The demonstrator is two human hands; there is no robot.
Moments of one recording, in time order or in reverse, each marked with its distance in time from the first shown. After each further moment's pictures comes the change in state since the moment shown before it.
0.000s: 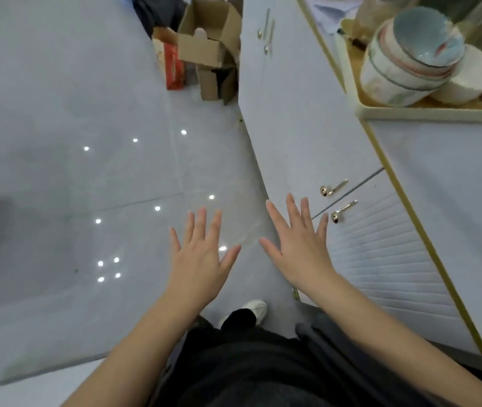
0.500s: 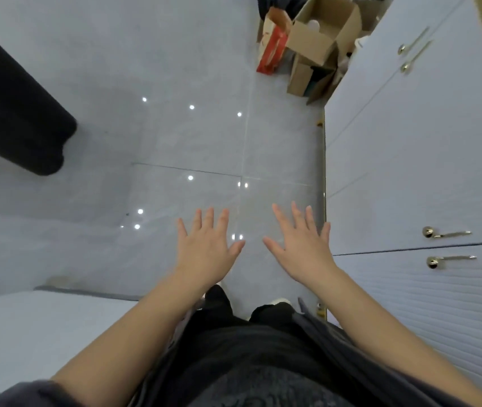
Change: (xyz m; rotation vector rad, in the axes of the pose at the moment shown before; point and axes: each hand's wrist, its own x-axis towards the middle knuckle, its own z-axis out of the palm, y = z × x) left_hand -0.040 -0.181 -0.031 0.003 -0.137 -0.313; right_hand 0.035 -0.195 0.035 -0.124 -0.234 -0.176
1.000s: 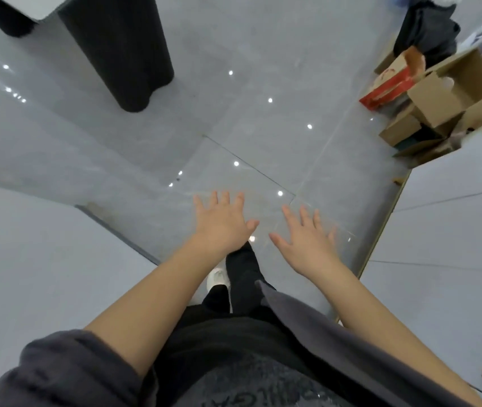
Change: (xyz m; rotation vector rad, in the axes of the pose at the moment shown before) left_hand 0.050 -0.111 -0.029 -0.240 -0.065 -0.339; right_hand 0.099 -0.126 -0.017 -0.247 -0.160 -0.256
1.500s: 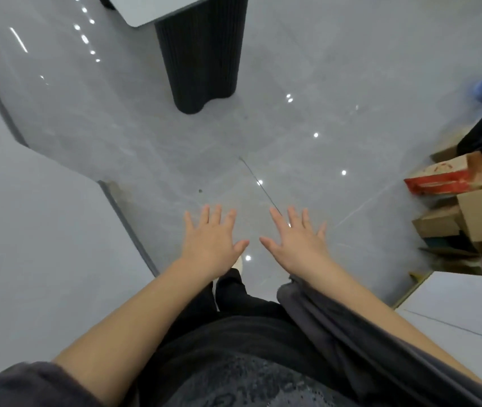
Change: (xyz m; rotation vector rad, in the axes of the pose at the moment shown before) left_hand 0.056 -0.055 -0.052 -0.262 0.079 -0.239; right_hand 0.132 -0.082 -0.105 -0.366 -0.063 -0.335
